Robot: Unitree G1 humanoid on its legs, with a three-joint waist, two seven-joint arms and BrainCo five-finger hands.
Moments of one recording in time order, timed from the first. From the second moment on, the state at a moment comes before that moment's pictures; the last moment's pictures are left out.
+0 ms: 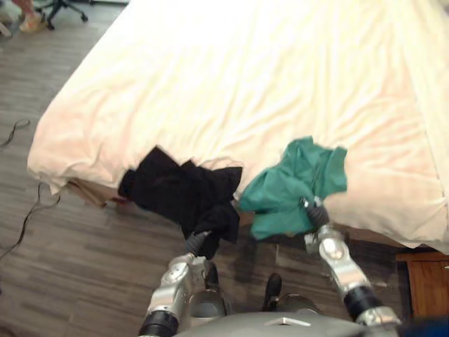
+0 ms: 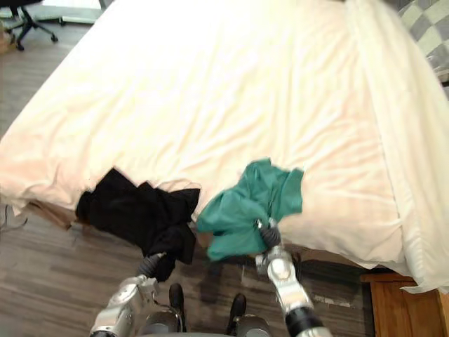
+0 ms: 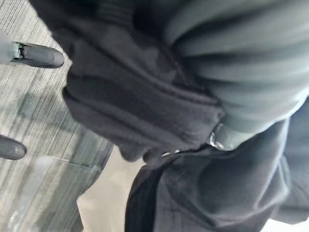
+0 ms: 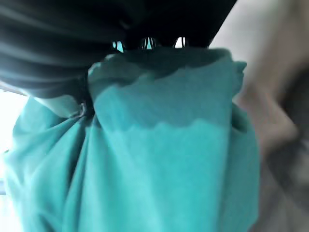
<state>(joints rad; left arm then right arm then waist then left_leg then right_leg) 0.11 0.05 -0.04 0.54 -0.43 0.05 -0.03 0.05 -0.13 0.17 0.55 0.13 -0.12 -0.10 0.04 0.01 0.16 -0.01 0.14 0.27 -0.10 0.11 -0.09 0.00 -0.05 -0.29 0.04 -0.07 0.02</state>
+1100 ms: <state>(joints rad) 0.34 0.05 -0.13 0.37 -0.83 -0.11 0.05 0.35 -0.10 0.39 0.34 0.33 -0.12 0.23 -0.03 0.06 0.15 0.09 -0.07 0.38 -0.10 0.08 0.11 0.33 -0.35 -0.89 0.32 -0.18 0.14</state>
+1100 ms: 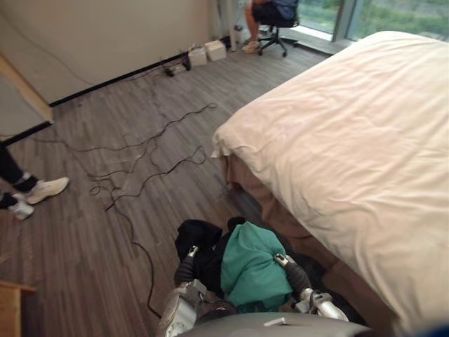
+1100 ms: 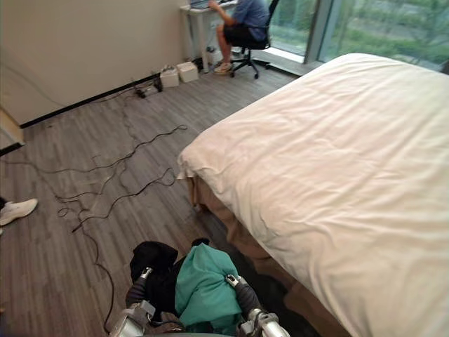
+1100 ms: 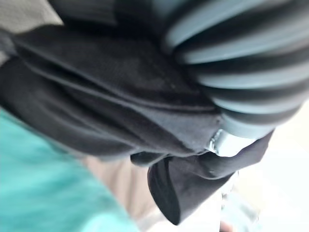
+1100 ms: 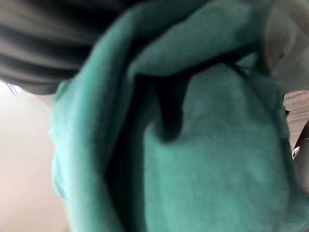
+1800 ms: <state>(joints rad) 0.29 0.09 -0.24 0.45 -0.77 -0.16 0.02 0.31 -0.13 0.36 0.50 0.33 -0.20 0.18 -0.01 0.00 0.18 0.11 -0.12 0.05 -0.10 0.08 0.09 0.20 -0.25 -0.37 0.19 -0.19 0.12</state>
